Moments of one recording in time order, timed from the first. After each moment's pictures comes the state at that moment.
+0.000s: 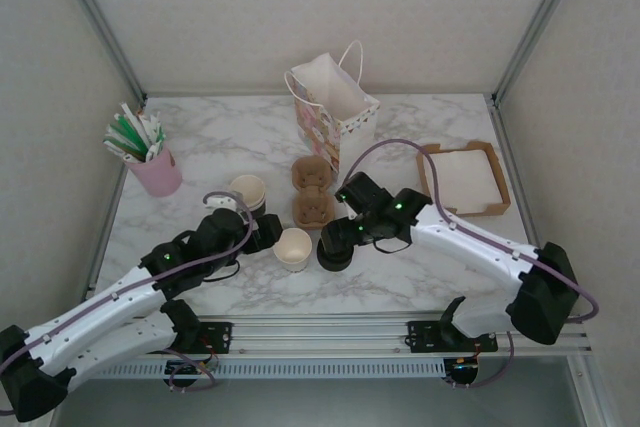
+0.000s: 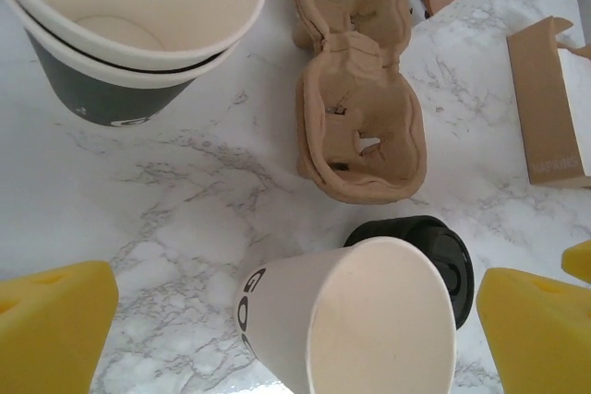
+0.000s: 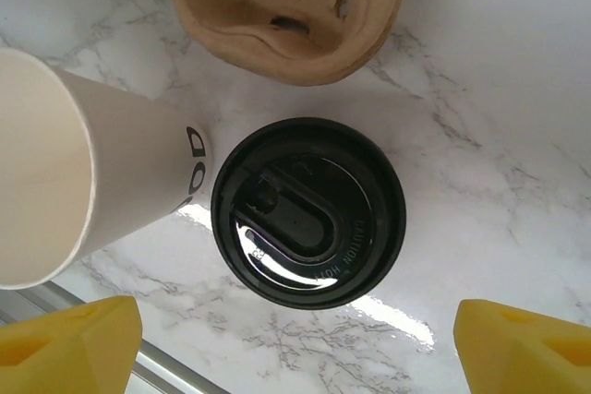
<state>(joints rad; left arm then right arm) -0.78 0.75 0.60 -0.53 -0.24 -0.93 0.91 1.36 1.07 -0.84 -0.06 0.47</state>
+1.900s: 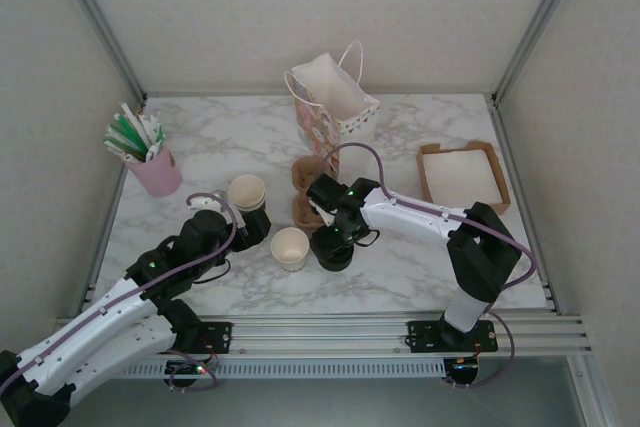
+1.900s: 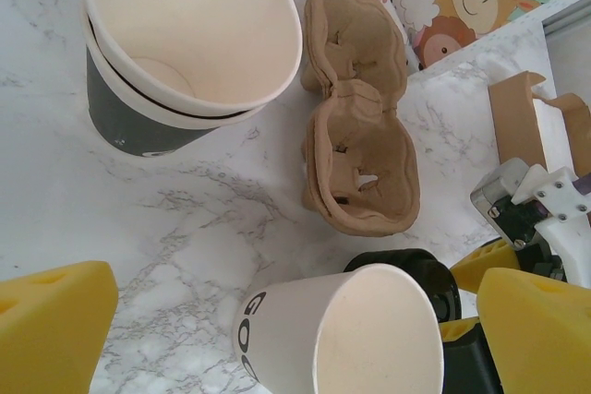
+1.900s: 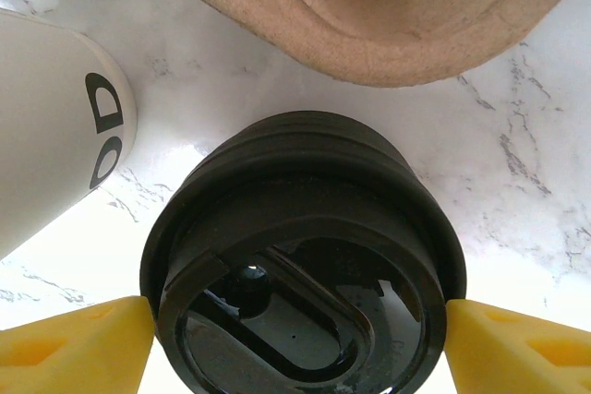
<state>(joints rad) -0.69 0.65 0.57 -0.53 -0.22 -0.92 0.93 1.70 1.22 -0.91 -0.06 0.27</state>
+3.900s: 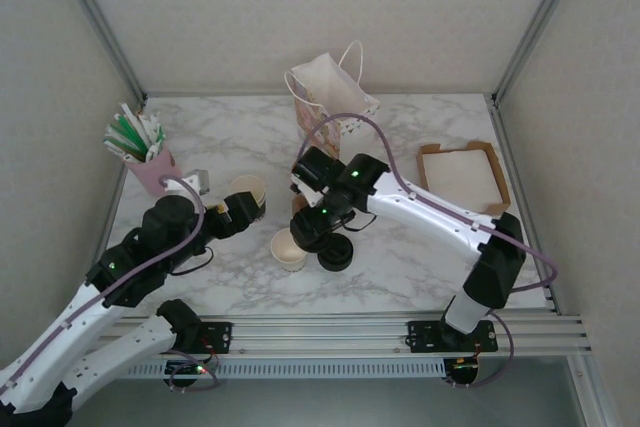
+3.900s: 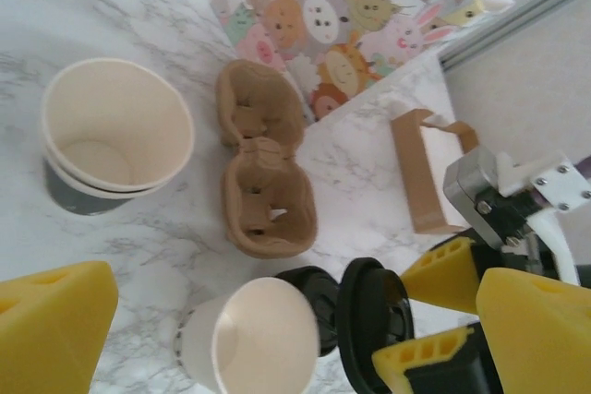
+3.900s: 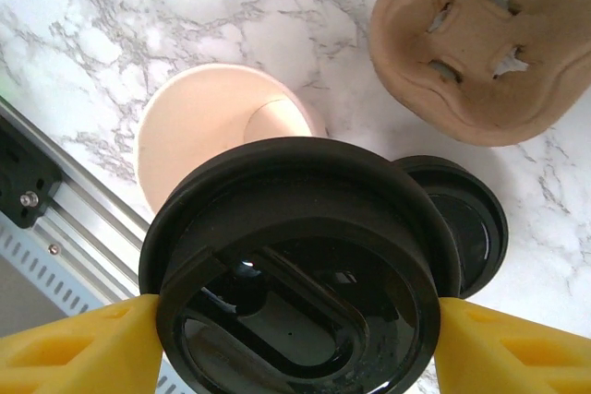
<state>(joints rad) -0.64 0.63 0.87 -0.72 -0.15 -0.84 1.01 1.68 1.61 -1.17 -0.13 0.32</state>
